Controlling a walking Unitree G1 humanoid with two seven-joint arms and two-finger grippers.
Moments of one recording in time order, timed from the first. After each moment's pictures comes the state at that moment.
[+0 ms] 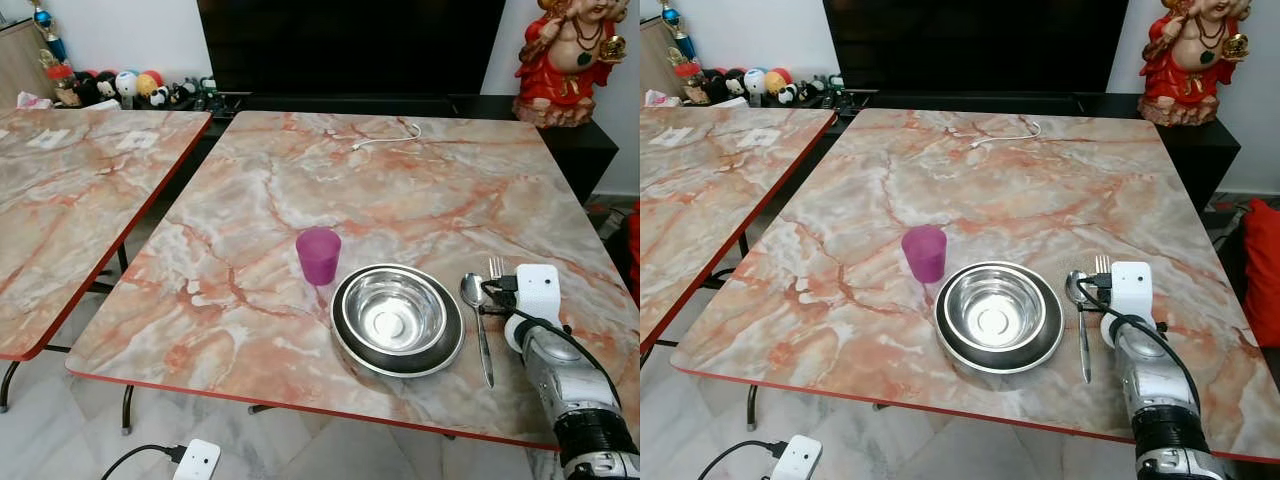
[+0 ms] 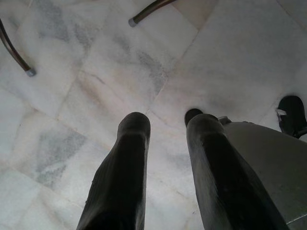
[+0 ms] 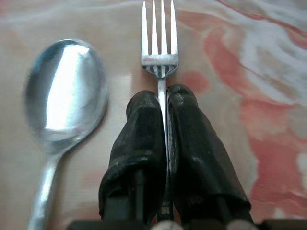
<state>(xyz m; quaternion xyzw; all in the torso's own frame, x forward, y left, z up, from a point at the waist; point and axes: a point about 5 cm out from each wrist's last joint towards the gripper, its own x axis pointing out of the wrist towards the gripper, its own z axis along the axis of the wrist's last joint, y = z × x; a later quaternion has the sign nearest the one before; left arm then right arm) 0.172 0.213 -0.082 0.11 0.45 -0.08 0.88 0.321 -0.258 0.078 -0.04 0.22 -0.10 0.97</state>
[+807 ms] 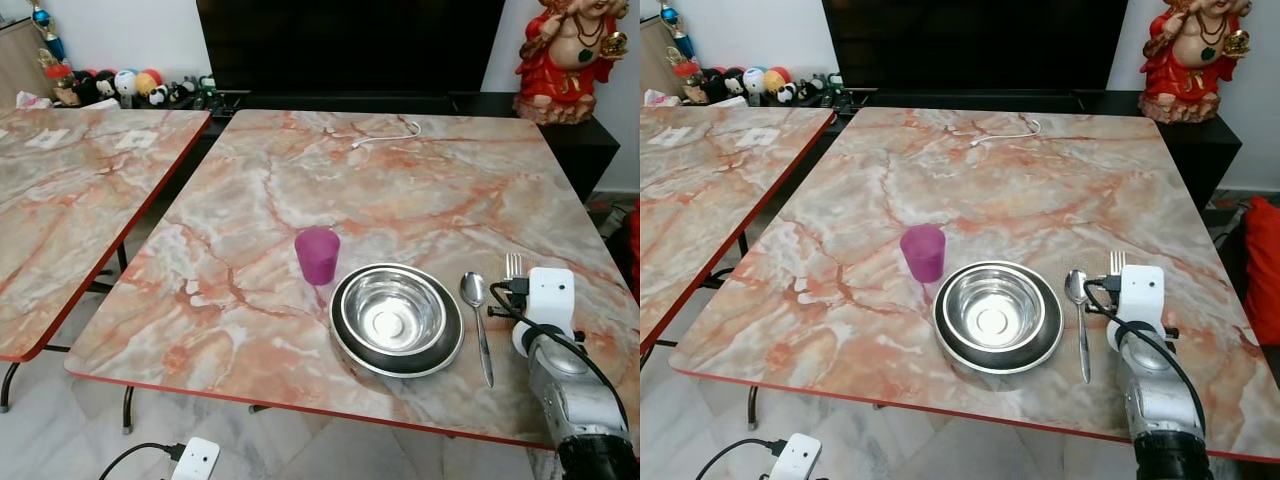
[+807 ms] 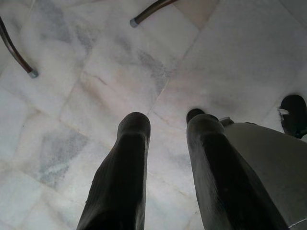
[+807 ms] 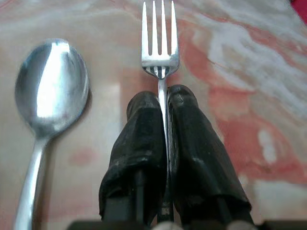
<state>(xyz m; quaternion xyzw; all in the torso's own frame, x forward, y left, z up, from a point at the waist) 0.174 0.214 -0.081 0.12 0.45 -0.08 0.88 0.300 -0.253 0.082 -0.05 0.19 -0.13 0.97</state>
